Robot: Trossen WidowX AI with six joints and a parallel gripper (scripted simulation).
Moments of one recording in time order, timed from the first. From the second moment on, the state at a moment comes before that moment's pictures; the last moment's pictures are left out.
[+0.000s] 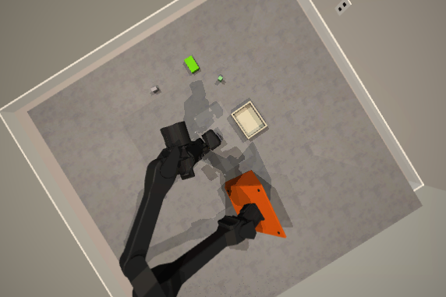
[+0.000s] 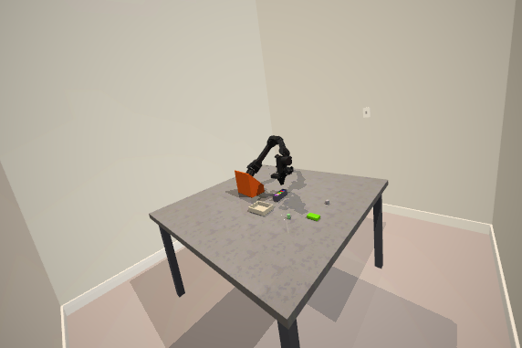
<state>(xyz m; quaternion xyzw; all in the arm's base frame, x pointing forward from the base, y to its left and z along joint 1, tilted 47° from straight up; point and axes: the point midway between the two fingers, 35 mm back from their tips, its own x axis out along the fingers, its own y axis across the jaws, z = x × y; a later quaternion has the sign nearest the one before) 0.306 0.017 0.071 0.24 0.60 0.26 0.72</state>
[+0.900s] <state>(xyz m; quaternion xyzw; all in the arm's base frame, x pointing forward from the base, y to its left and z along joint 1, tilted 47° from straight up) 0.298 0.041 0.048 0.26 0.59 0.29 0.70</state>
